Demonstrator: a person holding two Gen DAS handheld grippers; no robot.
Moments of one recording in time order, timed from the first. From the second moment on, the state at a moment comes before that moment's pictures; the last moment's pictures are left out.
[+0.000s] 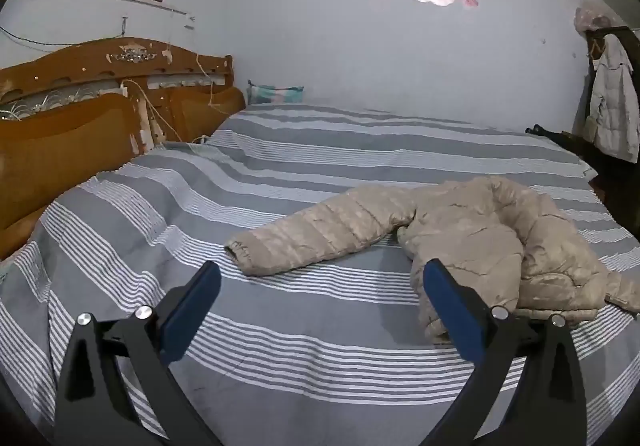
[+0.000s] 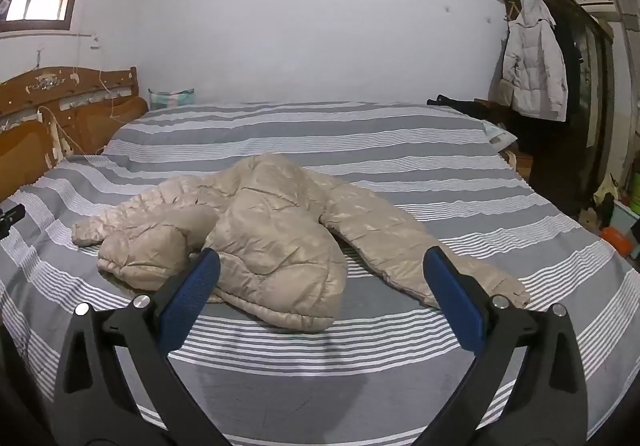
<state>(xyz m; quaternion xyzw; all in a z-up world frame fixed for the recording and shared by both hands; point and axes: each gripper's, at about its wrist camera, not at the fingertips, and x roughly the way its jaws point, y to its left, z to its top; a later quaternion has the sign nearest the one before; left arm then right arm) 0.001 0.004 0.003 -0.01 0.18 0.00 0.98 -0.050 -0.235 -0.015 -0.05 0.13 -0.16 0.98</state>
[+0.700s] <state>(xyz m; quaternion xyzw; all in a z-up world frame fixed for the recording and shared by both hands) -0.005 0.004 0.002 0.01 0.17 -0.01 0.99 -0.055 -0.239 -0.011 -0.04 0.13 -0.16 0.98</state>
